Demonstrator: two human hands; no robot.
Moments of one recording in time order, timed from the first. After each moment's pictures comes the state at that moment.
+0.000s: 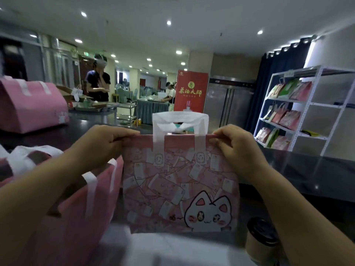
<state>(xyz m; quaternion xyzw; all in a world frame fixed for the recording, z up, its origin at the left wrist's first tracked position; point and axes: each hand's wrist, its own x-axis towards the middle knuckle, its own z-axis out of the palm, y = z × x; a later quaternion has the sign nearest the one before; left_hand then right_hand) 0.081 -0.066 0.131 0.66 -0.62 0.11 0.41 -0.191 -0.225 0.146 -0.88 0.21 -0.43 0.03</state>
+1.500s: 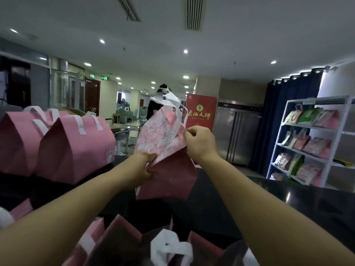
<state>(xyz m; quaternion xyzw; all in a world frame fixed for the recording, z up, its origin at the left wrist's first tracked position) 0.454 -0.116 0.139 0.73 -0.63 0.04 0.24 0.293 -0.197 0.199 -0.79 0.33 -0.48 0.17</state>
